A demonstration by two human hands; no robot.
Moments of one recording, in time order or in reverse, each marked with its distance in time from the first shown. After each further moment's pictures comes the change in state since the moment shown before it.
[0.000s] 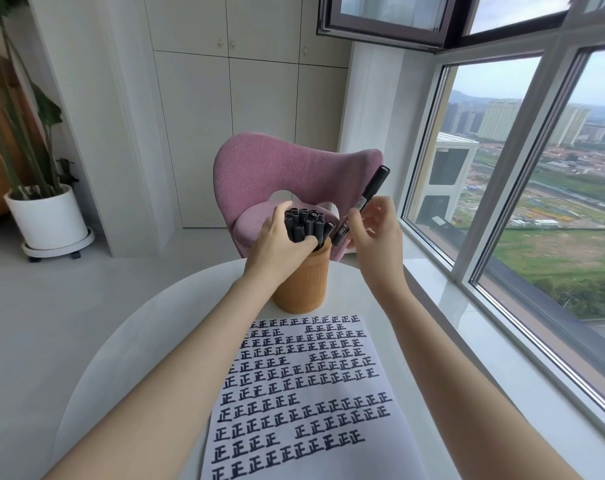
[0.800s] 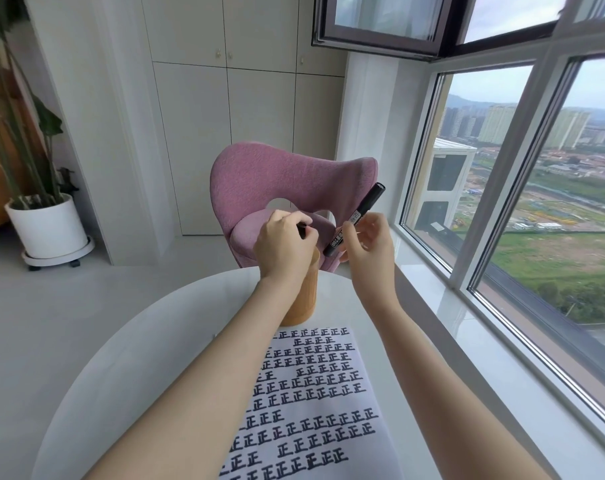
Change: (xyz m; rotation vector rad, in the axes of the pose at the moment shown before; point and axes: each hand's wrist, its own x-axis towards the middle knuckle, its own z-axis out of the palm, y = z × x) left_hand 0.012 0.033 0.026 0.177 0.309 0.064; right_hand 0.003 0.004 -0.006 0.094 0.018 0.058
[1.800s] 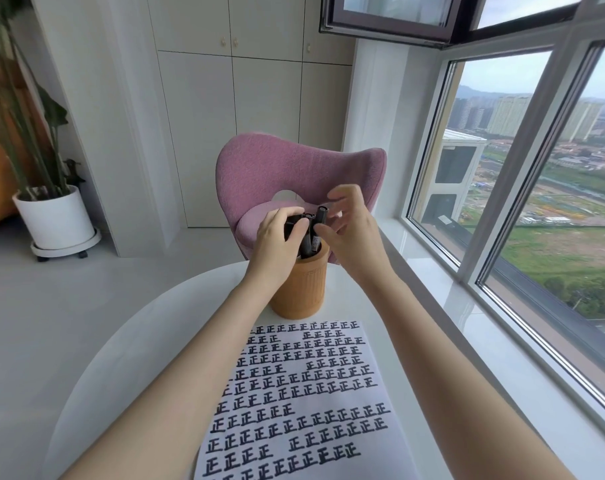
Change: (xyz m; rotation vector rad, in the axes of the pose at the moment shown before) left_hand 0.001 -0.037 -0.013 -0.358 -0.211 0.024; right_hand 0.015 -0.009 0.023 -0.333 -0.308 -0.126
